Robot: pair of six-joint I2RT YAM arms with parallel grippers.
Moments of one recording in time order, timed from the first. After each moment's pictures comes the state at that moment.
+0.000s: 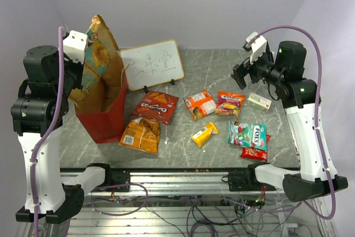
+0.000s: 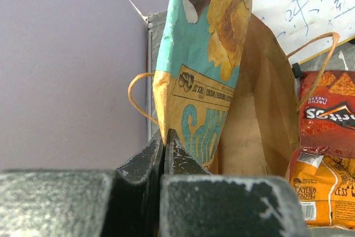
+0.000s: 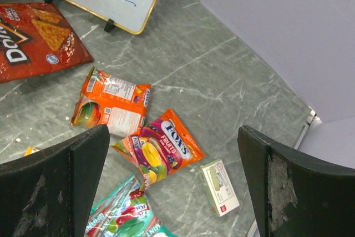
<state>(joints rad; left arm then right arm) -0.07 1.07 1.82 -1.09 -0.17 0.31 0.17 1.18 1.56 -0.80 -0.35 -0.50</state>
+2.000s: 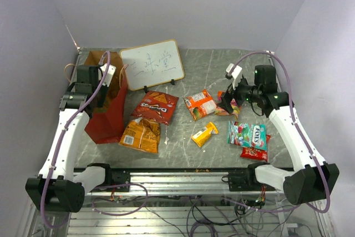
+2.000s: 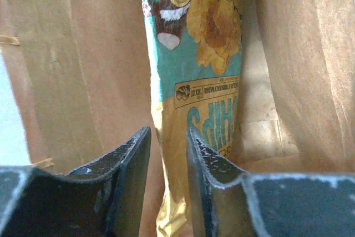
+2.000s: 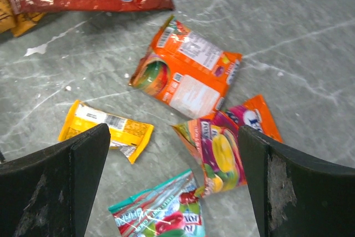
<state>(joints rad) -0.06 1.09 1.12 -0.81 -0.20 0.36 0.16 1.15 1.10 -0.65 -0.58 -0.59</state>
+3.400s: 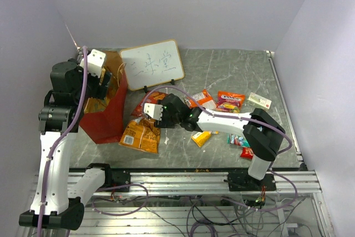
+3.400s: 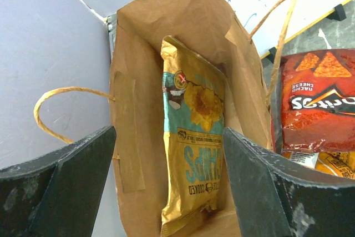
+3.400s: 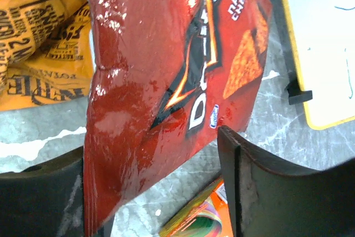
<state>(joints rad) -0.06 0.93 1.33 -0.78 -0.03 0.35 1.00 1.77 1.11 -0.06 0.08 -0.67</state>
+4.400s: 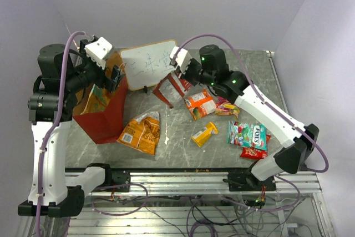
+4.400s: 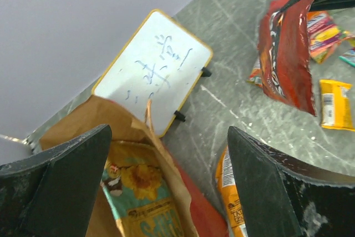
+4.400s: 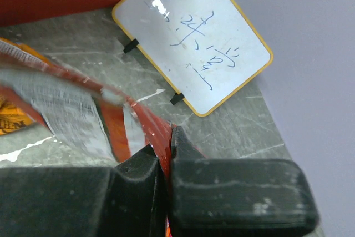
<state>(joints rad) -0.06 1.06 1.61 -0.84 0.54 0.40 0.75 1.49 1.58 -0.49 -0.12 -0.55</state>
